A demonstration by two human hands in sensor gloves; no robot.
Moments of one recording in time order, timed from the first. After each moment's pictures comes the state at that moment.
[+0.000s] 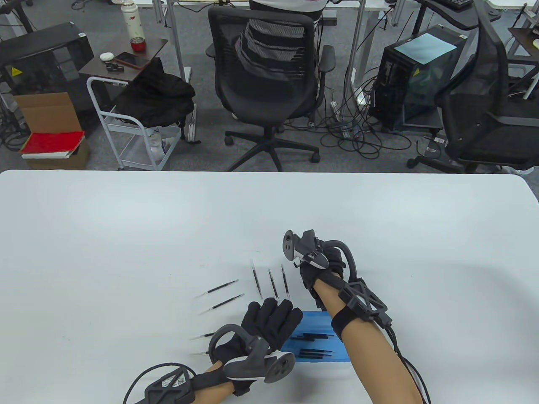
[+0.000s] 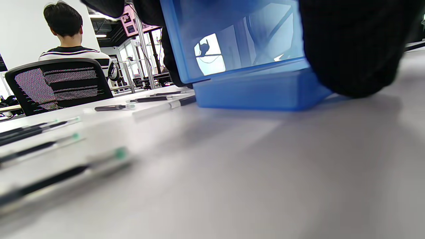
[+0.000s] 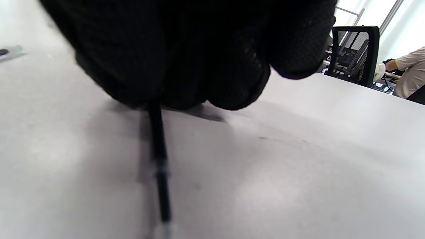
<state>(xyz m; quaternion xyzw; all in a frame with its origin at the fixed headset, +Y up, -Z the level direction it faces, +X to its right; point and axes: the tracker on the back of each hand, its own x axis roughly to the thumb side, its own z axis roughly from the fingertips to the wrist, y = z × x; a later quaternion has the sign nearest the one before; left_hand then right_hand) -0.044 -0.750 -0.261 0.03 -0.34 -0.10 0.94 0.077 -0.741 -0.468 0.00 -0.09 -0.99 0.11</state>
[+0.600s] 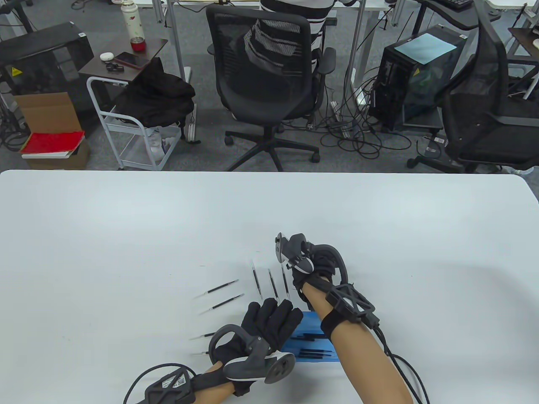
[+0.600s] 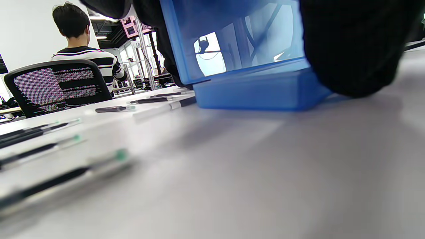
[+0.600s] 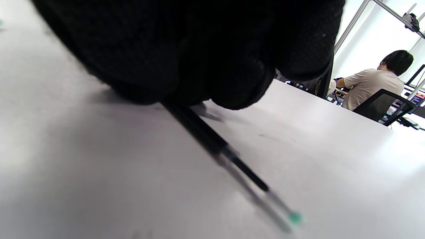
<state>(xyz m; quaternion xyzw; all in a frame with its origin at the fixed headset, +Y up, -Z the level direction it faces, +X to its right) -0.044 -0.750 -0.261 0.03 -0.34 -0.10 0.94 0.059 -0.751 -0.468 0.06 -0.07 -0.98 0.17</state>
